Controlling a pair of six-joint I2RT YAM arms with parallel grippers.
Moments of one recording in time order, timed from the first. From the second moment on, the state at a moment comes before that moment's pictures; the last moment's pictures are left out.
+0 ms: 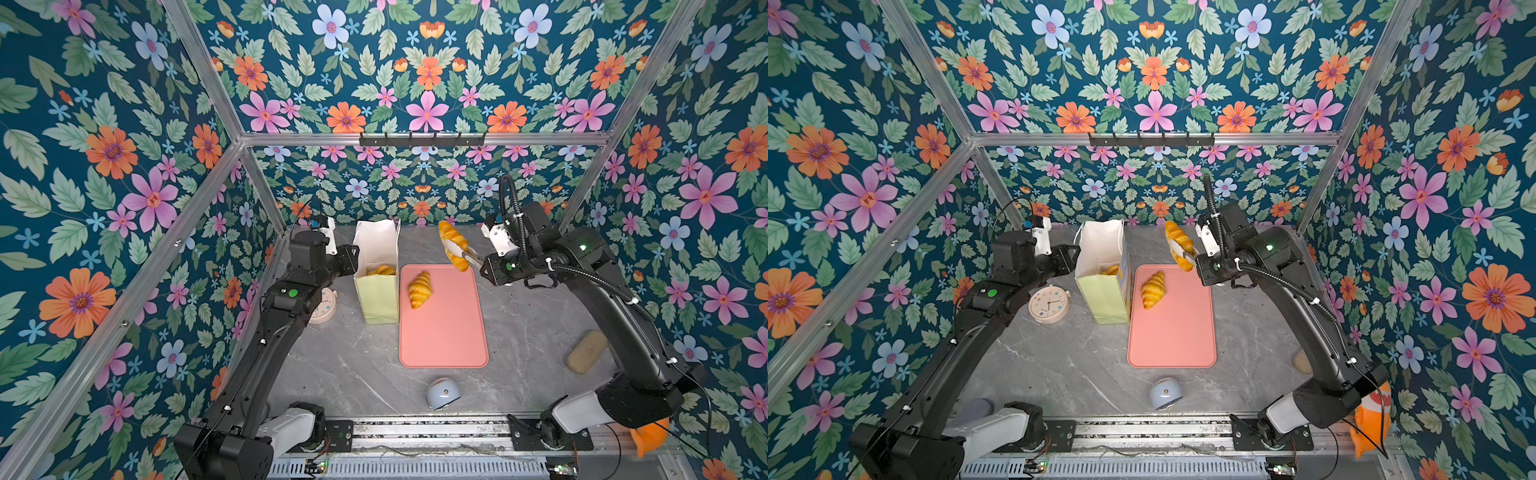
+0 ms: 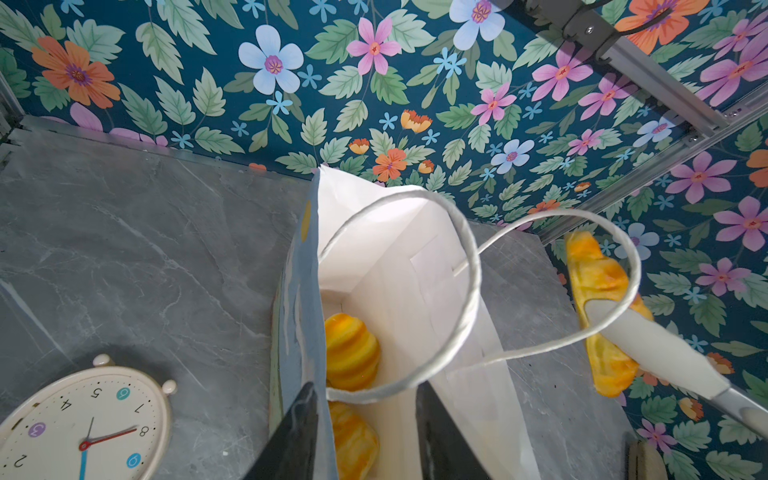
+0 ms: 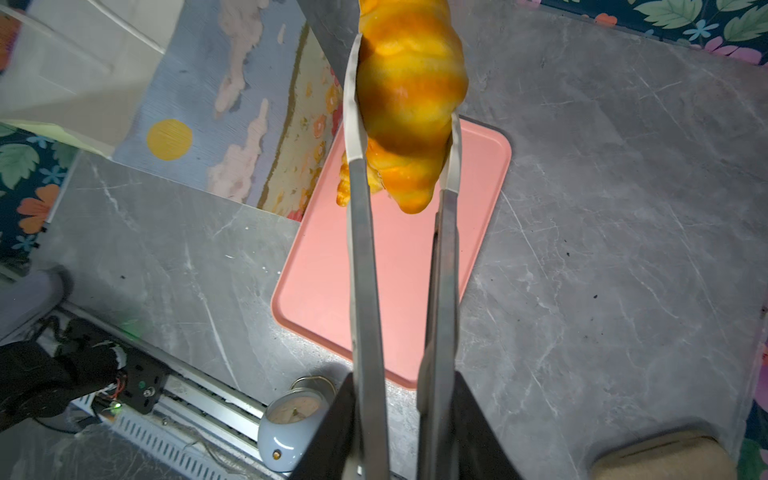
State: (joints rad) left arm -0.28 1.15 1.19 -0.46 0.12 -0.42; right arm 0.54 1.48 1.94 -1.40 -0.02 0.19
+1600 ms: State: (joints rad) left arm -0.28 1.17 1.18 -0.47 0.10 -0.41; right arm 0.74 1.46 1.92 -0.96 -0.43 0.60
